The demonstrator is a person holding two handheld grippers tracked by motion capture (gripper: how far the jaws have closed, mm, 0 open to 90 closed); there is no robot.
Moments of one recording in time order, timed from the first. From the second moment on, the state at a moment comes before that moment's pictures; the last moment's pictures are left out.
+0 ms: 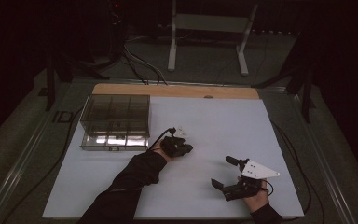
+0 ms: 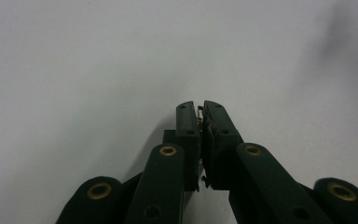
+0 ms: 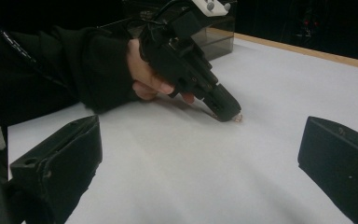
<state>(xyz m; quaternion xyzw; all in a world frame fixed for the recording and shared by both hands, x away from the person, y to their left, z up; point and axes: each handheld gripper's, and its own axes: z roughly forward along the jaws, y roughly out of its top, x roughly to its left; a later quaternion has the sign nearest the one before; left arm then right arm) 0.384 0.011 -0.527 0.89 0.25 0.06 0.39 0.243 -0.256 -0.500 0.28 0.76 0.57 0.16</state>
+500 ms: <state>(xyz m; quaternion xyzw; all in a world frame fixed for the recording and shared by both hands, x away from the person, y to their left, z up) 0.376 0.014 -0.512 0.89 0.24 0.05 0.40 0.243 -0.257 -0.500 0.28 0.76 0.57 0.16</state>
